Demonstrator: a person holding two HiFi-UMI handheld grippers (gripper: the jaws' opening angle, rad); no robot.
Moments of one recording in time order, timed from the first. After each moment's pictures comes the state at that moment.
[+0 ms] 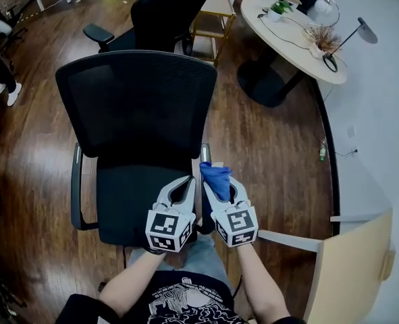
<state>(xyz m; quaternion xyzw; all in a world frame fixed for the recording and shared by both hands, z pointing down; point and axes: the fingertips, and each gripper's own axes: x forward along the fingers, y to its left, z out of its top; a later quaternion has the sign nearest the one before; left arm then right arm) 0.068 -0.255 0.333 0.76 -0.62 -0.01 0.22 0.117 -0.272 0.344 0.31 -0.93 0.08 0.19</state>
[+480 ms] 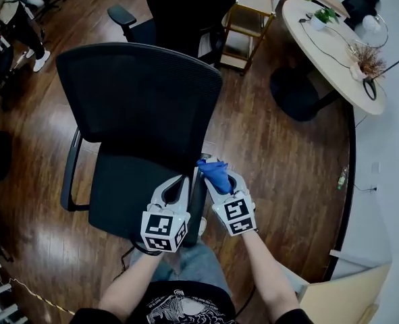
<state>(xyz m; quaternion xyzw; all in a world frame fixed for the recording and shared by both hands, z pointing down) 0.065 -0.318 0.373 0.65 -0.72 0.01 0.24 0.121 -0.367 0.429 0.14 -0.95 0.04 0.28</state>
